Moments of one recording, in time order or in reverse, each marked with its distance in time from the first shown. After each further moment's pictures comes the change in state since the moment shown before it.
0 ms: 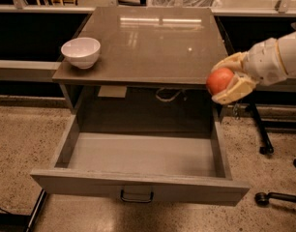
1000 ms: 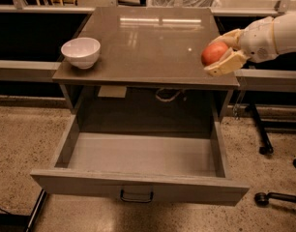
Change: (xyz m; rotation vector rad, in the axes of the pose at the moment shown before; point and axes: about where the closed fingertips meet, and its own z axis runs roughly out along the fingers) arm -0.026 -0.075 0.004 0.115 -0.108 0.082
